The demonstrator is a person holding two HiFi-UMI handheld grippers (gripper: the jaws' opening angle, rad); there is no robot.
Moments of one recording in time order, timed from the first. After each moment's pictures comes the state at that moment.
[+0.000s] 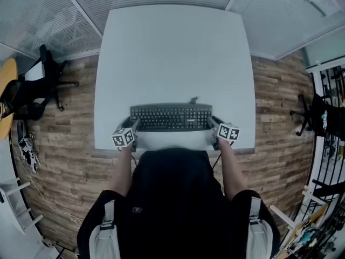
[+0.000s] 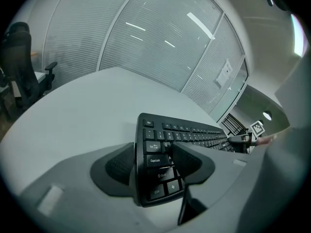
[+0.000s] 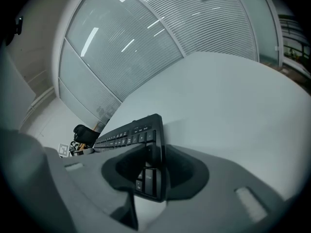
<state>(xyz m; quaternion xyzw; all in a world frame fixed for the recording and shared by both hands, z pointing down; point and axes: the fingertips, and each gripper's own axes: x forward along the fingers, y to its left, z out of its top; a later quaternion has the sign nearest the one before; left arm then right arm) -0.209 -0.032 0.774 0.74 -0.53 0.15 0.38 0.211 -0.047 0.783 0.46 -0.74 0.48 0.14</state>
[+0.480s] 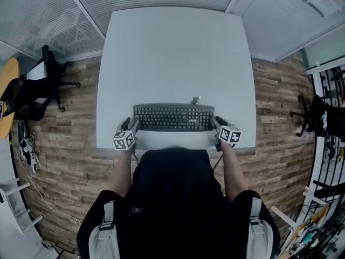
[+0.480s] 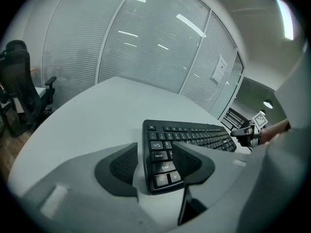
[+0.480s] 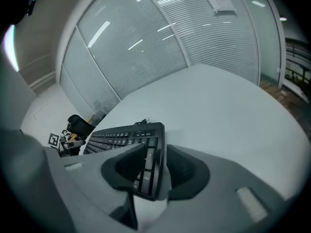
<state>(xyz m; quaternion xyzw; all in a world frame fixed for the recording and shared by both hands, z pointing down) -0.215 -0.037 0.763 0.75 -0.54 0.17 0.33 0.228 -0.055 0.774 0.49 -0.75 0.41 0.18</state>
